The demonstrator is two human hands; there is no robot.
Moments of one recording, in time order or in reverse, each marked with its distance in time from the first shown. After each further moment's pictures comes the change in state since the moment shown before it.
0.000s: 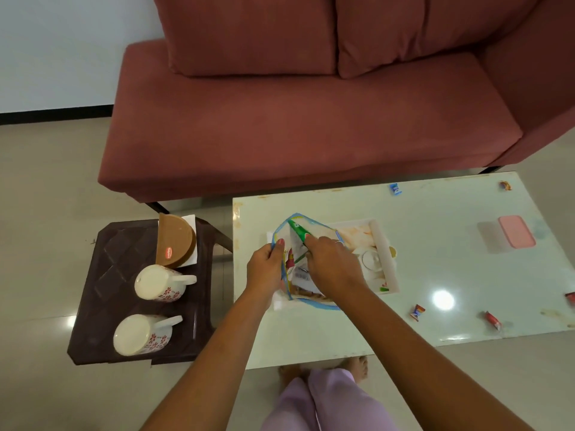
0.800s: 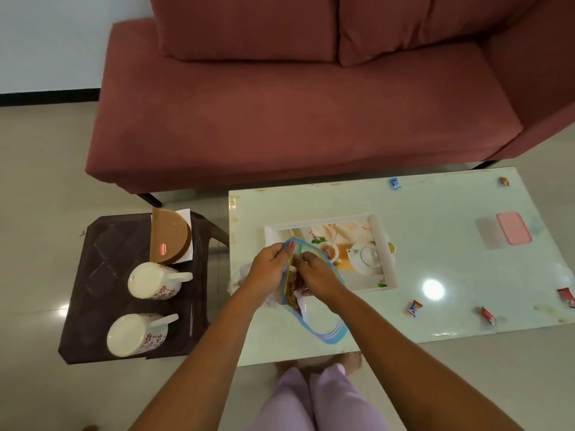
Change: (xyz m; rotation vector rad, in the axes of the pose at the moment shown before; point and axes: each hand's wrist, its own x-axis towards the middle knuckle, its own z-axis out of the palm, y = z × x) left_hand 0.021 -0.011 -0.007 0.129 -0.239 0.078; right_hand 0.005 -0.007 0.040 0.981 -0.325 0.461
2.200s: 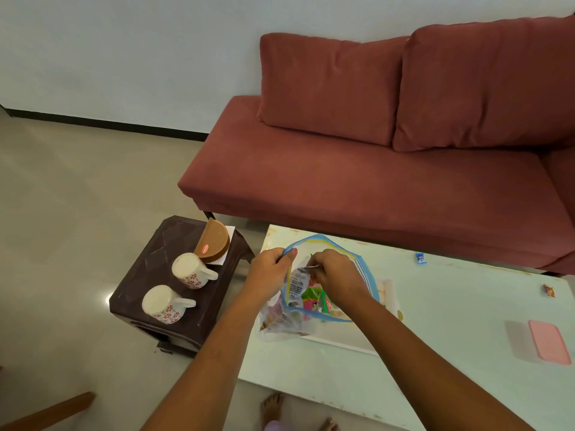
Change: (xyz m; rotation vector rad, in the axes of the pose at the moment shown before) left_hand -0.089 0.075 0.028 0.146 0.441 0.158; right_hand -0.055 -0.067 -0.081 -0.850 0.037 -0.675
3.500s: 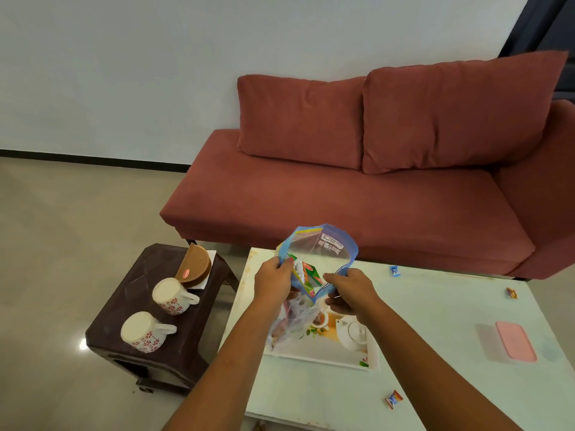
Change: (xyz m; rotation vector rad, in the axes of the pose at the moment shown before) left_hand -0.016 0.043 0.050 -0.271 0.152 -0.107; right_hand -0.042 0.043 -0.046 0.866 0.052 0.653
